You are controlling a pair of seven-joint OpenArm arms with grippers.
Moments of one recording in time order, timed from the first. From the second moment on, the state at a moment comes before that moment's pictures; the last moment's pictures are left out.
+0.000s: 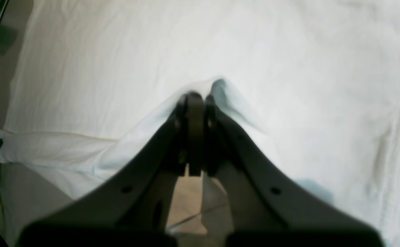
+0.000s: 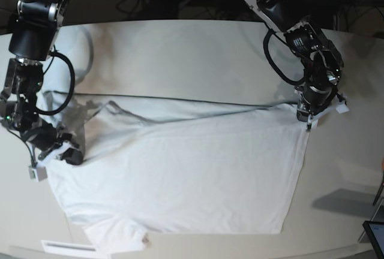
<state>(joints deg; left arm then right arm) -7.1 1.3 -45.2 82.8 -37.7 10.0 46.6 15.3 14.4 18.1 71.7 39.8 25.1 -53.2</state>
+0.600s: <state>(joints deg) -10.9 0.8 -45.4 84.6 -37.5 10.0 46.5 15.3 14.6 18.3 71.7 39.8 25.1 -52.6</state>
